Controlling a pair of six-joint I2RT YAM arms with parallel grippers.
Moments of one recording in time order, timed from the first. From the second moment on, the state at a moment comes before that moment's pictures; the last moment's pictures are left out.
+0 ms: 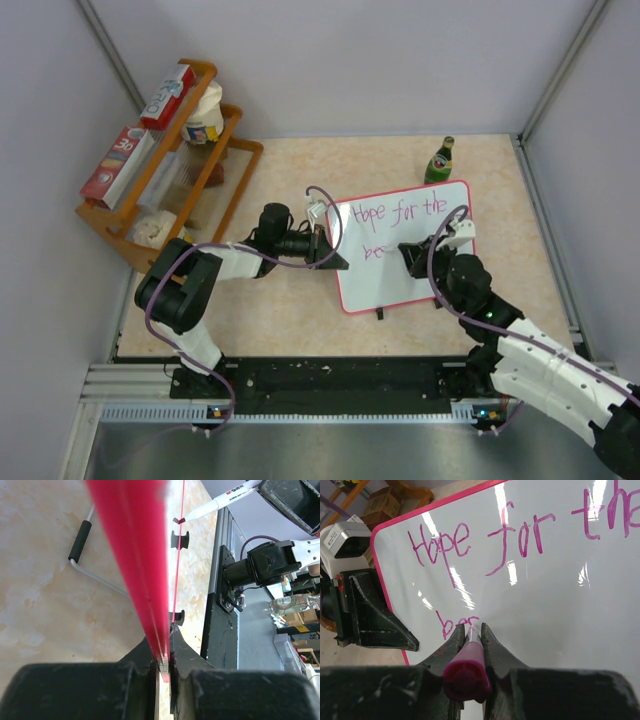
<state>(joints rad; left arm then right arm) -0.48 1.72 0.75 0.53 1.00 -0.47 0.67 0.71 0.38 0.16 0.28 0.49</state>
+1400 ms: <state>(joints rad) -0.48 1.72 0.75 0.53 1.00 -0.47 0.67 0.68 0.36 0.15 0.24 0.54</state>
